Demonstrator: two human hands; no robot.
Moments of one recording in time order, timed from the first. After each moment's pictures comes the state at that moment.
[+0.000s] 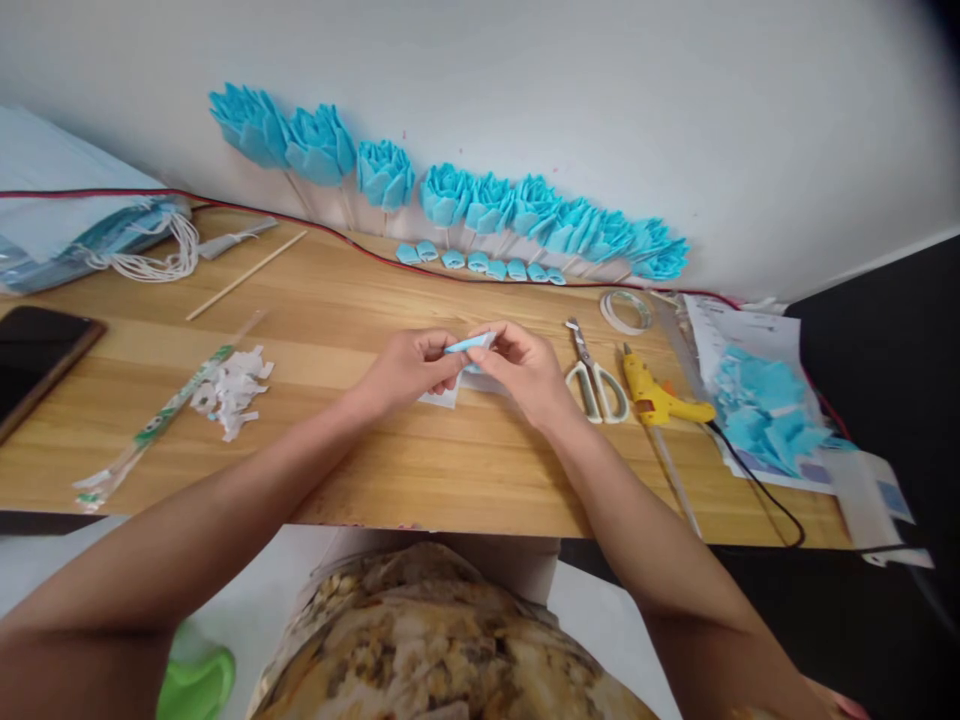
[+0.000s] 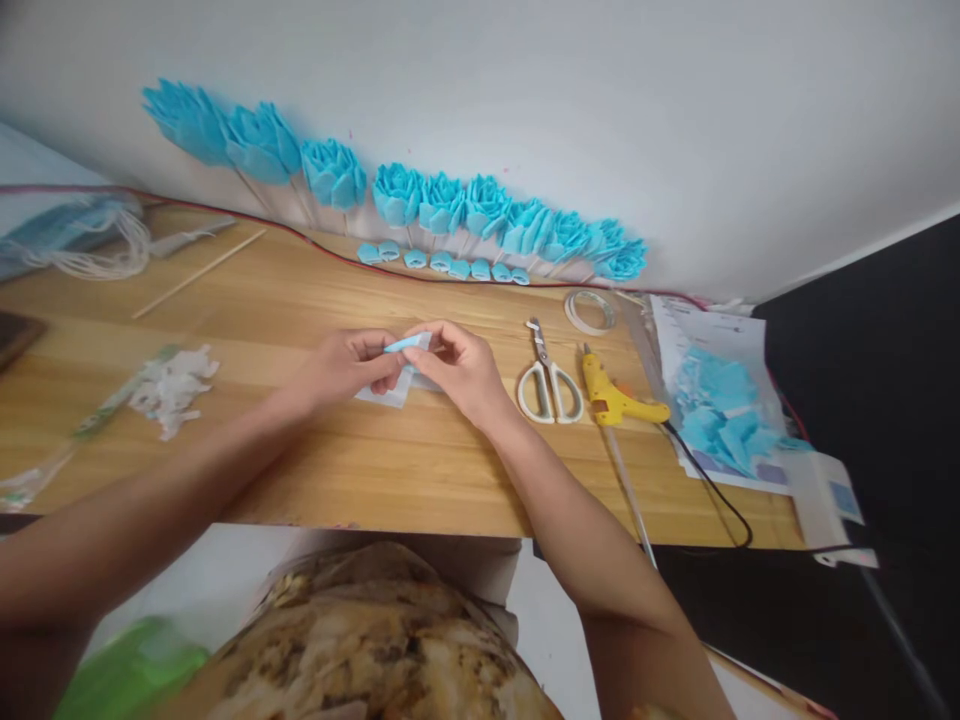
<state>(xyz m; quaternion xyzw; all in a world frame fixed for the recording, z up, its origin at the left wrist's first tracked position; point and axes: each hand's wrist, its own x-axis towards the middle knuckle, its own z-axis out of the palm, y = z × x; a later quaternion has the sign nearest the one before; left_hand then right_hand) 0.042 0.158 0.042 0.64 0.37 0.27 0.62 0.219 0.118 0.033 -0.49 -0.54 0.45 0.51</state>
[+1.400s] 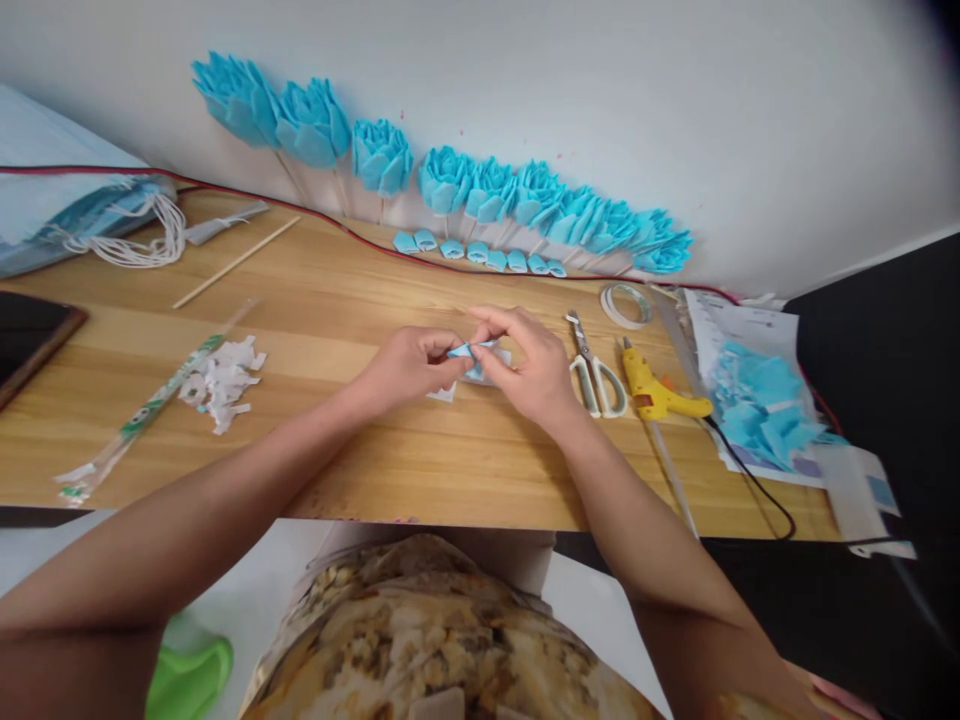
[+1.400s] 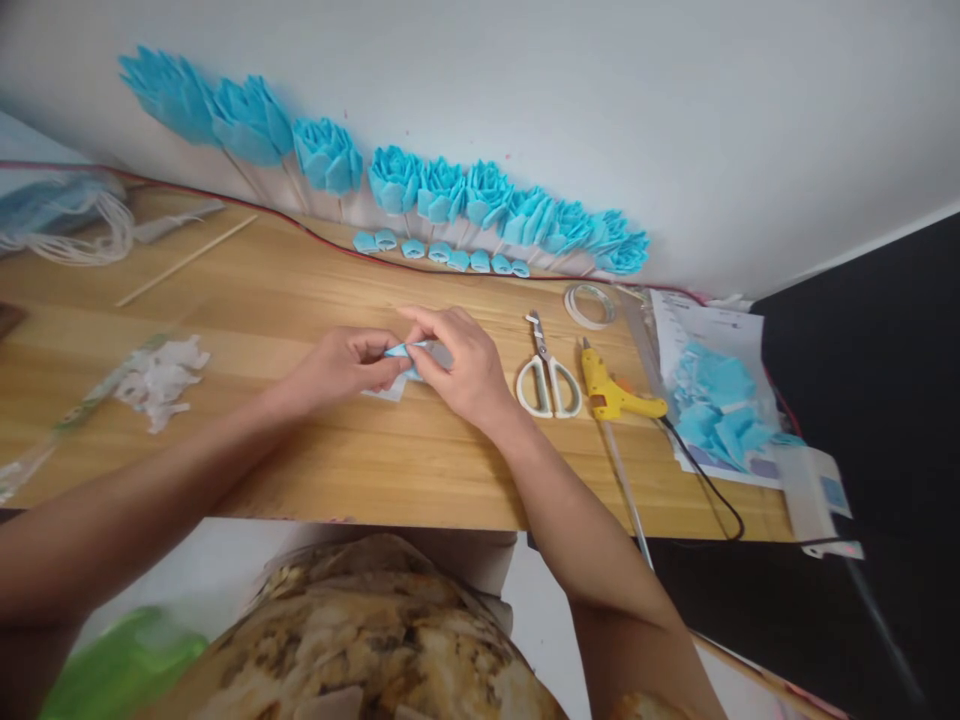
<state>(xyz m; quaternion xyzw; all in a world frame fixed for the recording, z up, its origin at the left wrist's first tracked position) 0.041 0.154 0.041 0.72 0.35 0.25 0.55 0.225 0.114 0.044 -0.46 -0.77 0.11 0.43</state>
